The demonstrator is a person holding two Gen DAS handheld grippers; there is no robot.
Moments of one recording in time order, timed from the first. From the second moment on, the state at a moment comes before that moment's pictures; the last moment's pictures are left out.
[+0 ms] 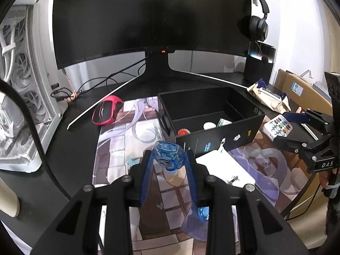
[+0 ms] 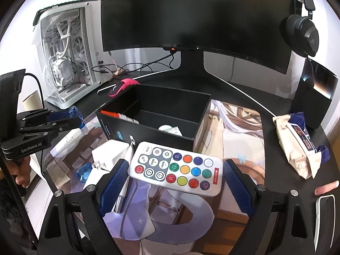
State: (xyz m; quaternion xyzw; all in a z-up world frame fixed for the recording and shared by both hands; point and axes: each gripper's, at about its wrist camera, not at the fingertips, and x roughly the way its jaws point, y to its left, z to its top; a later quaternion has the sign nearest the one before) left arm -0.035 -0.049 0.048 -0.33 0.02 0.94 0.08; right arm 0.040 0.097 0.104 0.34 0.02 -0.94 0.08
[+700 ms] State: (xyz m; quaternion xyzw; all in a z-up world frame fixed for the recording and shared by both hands) left arm -0.074 -0.028 0.090 -0.30 0.04 0.95 0.12; right arm -0.002 0.102 0.125 0.32 0.00 -0.94 0.09
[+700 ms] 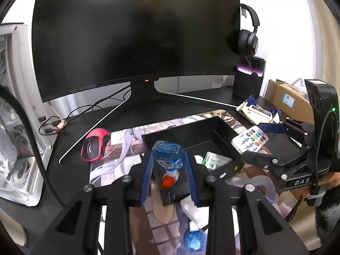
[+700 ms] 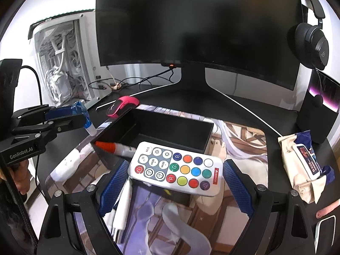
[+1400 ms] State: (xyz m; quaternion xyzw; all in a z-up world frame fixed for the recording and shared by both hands) left arm -0.127 -0.026 0.086 -0.32 0.02 0.94 0.15; right arm -0.053 0.082 0.117 0.34 0.01 -0.93 0.11
